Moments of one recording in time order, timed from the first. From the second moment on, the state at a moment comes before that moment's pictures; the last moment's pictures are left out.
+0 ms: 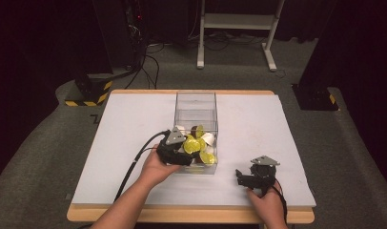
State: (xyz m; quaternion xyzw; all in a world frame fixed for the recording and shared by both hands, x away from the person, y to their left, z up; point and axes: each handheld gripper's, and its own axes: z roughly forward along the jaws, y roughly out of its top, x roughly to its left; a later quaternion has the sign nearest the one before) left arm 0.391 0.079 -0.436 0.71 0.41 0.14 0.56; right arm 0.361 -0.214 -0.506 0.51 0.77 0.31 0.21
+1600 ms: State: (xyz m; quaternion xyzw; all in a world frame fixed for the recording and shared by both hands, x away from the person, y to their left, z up) left arm 0.385 0.085 -0.437 0.69 0.40 0.13 0.59; right arm 0.361 -0.214 -0.506 0.51 0.77 0.31 0.21
